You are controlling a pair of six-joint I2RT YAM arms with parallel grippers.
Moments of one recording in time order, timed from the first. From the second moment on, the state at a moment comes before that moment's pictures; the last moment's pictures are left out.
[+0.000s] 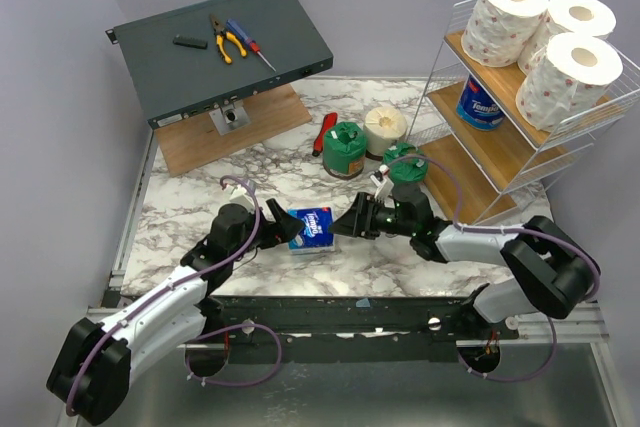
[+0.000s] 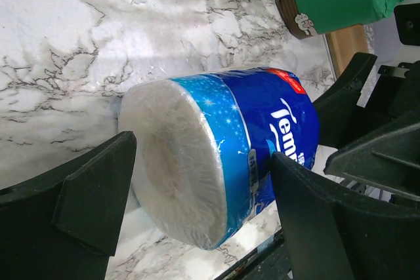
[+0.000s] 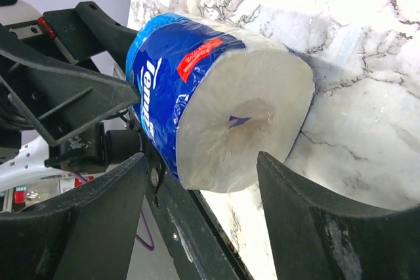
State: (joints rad) left arm -0.54 0.81 0.24 0.13 0.12 -0.82; right arm 0.70 1.41 0.45 0.57 -0.44 0.89
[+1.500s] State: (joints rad) left arm -0.54 0.84 0.20 0.26 0.13 -0.84; right arm 0.70 1.69 0.47 1.00 -0.64 1.05
